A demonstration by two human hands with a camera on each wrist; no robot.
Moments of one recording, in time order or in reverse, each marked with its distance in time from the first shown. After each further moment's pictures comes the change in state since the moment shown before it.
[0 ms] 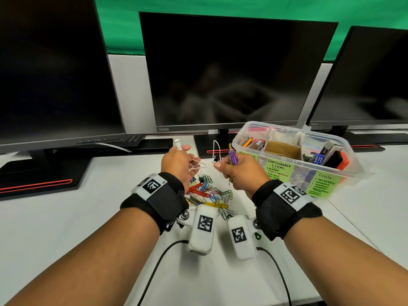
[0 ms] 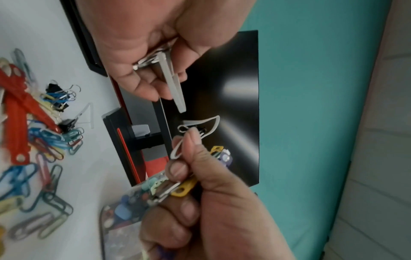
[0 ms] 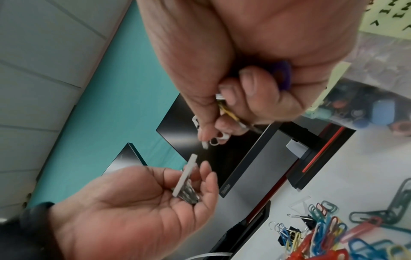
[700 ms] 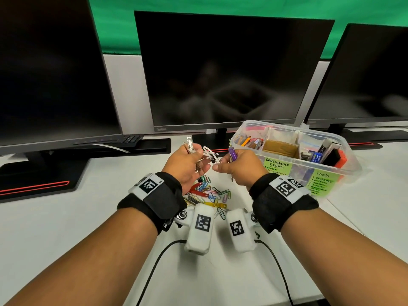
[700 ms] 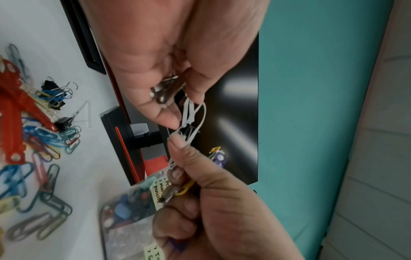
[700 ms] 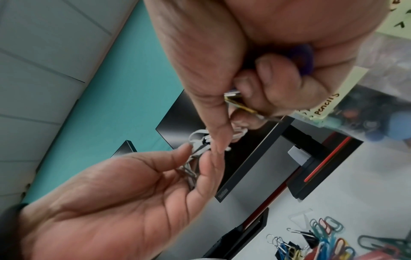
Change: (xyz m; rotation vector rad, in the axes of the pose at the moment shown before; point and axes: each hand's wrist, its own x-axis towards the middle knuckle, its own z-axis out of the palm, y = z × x) left_hand -0.004 -0.001 0.004 0.095 -0.276 -0.058; right_hand 0.006 -0.007 -0.006 -0.086 0.024 0.031
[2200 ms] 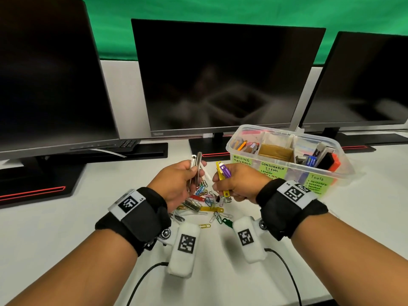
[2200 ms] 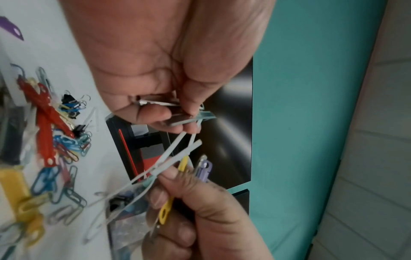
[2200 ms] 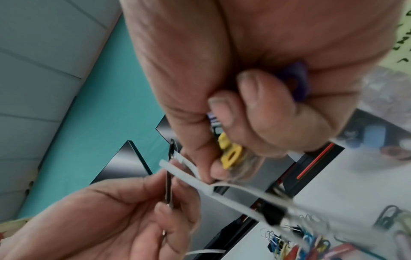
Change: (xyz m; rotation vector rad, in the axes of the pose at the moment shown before) left_hand -0.017 -0.005 -0.018 0.206 -0.131 -0.065; right_hand -0.014 -0.001 -0.012 -0.052 -0.329 0.185
